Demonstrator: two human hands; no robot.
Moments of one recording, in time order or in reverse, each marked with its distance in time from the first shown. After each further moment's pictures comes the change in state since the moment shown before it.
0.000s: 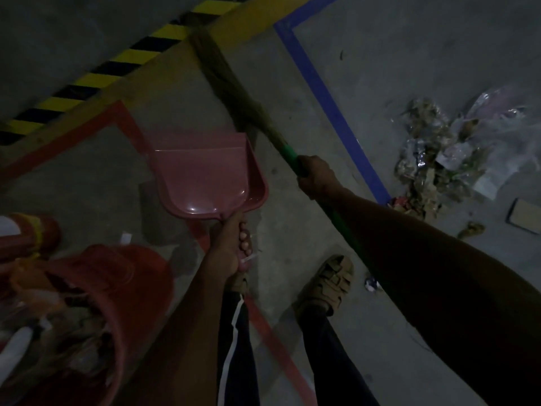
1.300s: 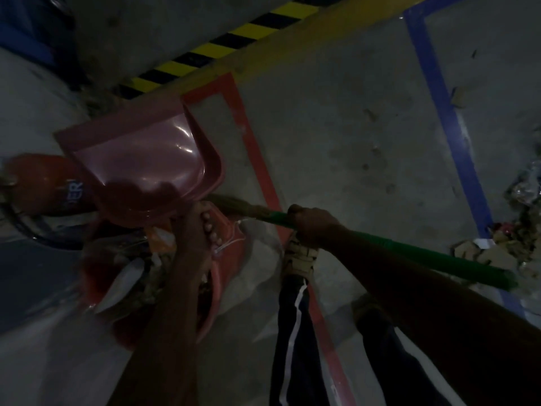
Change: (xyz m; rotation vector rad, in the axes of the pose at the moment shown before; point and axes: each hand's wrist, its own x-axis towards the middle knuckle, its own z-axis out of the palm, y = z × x) left_hand -0.010 0.067 -0.242 -0.330 0.149 0.236; right_hand -0.056 -0.147 0.179 -0.582 -0.415 -0.407
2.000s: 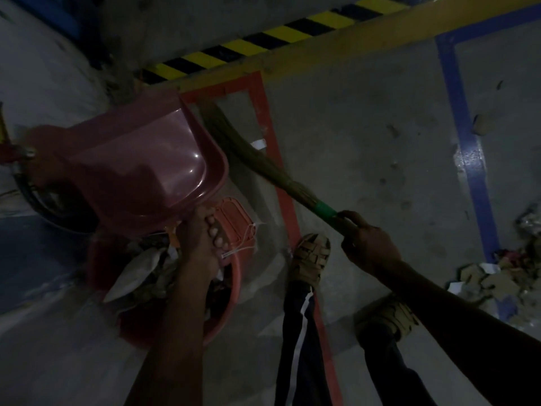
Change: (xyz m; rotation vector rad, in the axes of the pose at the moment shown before) left_hand 0.012 0.005 -0.051 -0.228 0.020 -0.072; right_hand -0.046 0.027 0.021 0.066 0.337 0.002
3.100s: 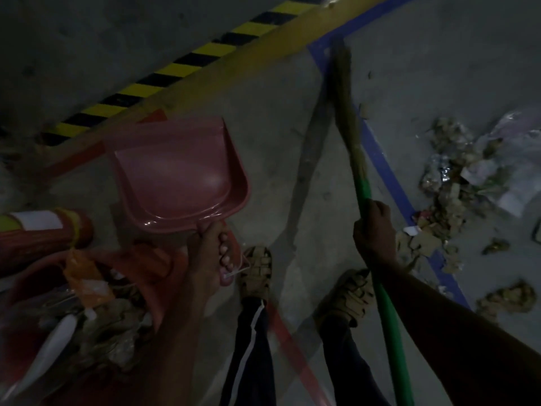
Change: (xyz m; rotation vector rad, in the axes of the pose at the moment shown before) left_hand -0.072 -0.098 0.142 0.540 -0.201 0.000; right_hand -0.095 0.143 -0.031 0.306 0.484 0.656
